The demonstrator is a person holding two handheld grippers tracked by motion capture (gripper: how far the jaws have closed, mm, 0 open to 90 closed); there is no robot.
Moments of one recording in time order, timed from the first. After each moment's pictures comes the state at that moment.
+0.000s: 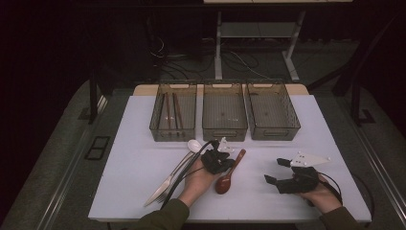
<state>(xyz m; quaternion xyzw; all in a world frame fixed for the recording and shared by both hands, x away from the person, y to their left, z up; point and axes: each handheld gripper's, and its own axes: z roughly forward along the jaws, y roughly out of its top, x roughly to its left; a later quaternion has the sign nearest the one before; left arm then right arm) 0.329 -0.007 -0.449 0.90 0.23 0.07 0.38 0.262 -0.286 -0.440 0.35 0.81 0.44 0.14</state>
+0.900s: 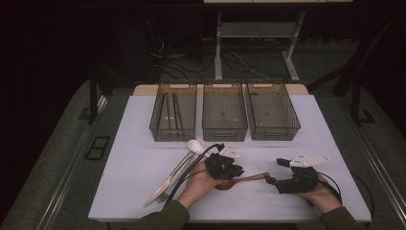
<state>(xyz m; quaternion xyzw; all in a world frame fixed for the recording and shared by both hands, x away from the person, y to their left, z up) 0.314 -0.006 -0.437 0.90 0.17 0.00 0.41 0.262 -0.285 -0.441 0.35 0.82 0.44 0.14</state>
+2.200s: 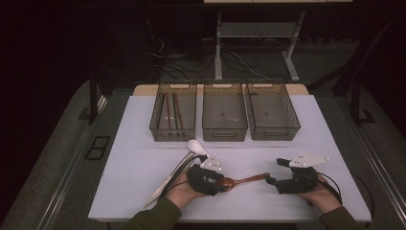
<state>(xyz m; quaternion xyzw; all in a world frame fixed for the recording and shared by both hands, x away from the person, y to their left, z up) 0.286 0.038 -0.446 0.91 0.16 -0.01 0.38 0.262 -0.284 -0.441 0.35 0.82 0.43 0.14</state>
